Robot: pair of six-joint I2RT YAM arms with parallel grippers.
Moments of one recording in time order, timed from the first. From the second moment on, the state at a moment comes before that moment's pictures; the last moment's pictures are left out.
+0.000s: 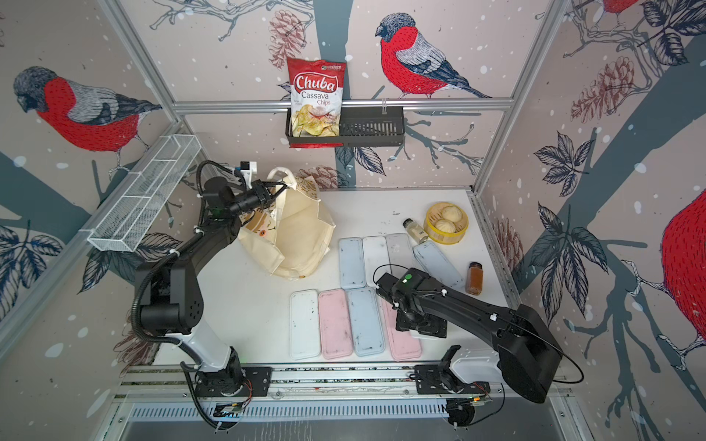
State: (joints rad) left arm 0.03 1.72 1.23 0.50 1.00 -1.00; right arm 0.87 1.30 0.83 -1.37 0.20 1.06
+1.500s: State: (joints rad) left arm 0.04 1.68 1.24 0.46 0.99 -1.02; right arm 1.05 1.72 1.17 -0.18 0.27 0.96
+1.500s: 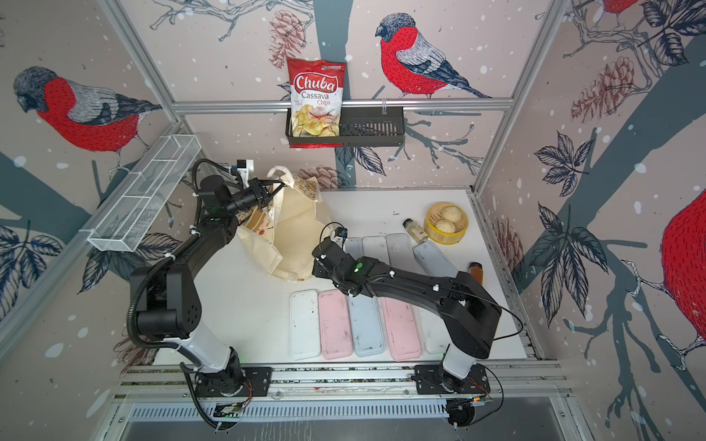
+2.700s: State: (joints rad) left arm 0.10 1.68 1.23 0.52 1.02 -1.07; right arm 1.01 1.94 1.32 0.02 0.14 0.96
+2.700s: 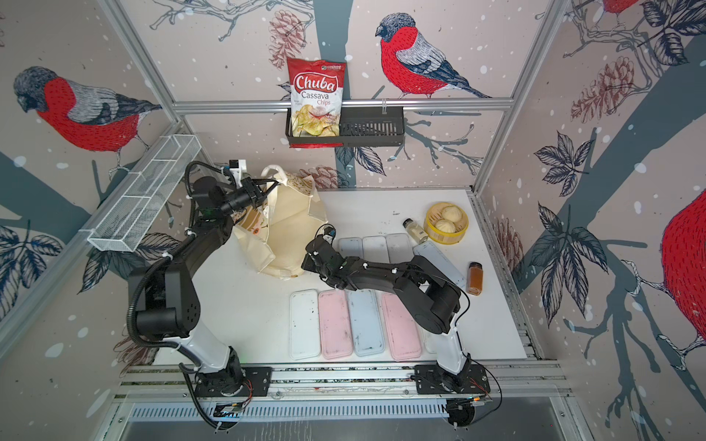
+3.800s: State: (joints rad) left arm 0.28 1.55 1.33 0.26 0.97 -0.77; right arm 0.88 1.95 1.79 -0.39 -0.22 0.92
